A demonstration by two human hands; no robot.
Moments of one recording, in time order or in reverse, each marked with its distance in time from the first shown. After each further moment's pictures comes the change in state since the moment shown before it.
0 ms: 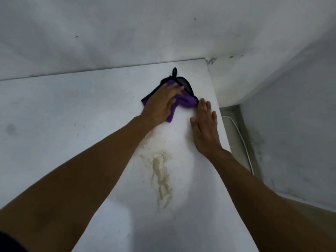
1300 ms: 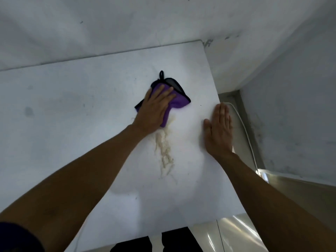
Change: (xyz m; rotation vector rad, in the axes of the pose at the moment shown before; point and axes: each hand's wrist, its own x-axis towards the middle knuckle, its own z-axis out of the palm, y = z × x) left_hand -0.094 0.024 -0.005 0.223 -0.080 0.088; right_hand -0.089 0.028 -0.008 -0.289 0.064 0.191
